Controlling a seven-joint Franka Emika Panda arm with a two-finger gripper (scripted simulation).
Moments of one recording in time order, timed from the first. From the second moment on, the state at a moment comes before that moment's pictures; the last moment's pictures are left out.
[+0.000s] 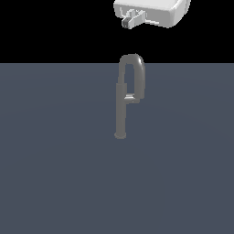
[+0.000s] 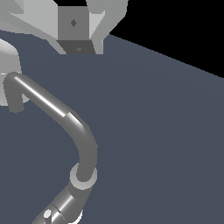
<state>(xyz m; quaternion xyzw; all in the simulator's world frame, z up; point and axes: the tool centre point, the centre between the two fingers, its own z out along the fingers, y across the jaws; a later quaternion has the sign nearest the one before) -0.021 -0.028 0.381 -0.84 0.29 0.36 0.29</state>
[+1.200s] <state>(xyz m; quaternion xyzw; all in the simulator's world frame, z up) 0.049 -0.060 0.234 -0.58 0.44 0.53 0.44</state>
